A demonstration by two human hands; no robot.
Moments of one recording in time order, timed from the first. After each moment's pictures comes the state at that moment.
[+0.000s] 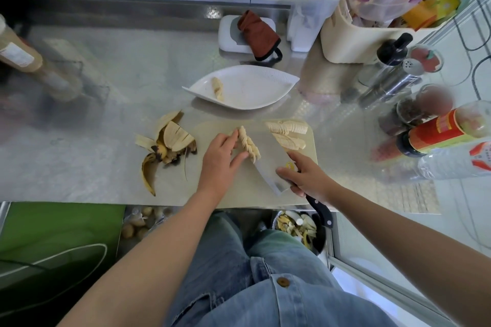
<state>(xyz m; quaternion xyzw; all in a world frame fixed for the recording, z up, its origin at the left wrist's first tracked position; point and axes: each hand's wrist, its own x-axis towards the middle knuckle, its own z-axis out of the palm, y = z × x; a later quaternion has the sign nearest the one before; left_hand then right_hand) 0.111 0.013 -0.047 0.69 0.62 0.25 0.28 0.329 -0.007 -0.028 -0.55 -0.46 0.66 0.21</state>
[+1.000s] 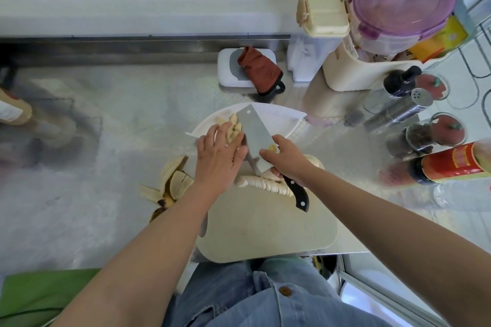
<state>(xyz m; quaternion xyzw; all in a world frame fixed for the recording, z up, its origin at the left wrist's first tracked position) 0.086 0.132 -0.042 0.79 0.60 0.02 0.13 0.264 0.126 -0.021 -0.67 -0.46 0.54 0.19</state>
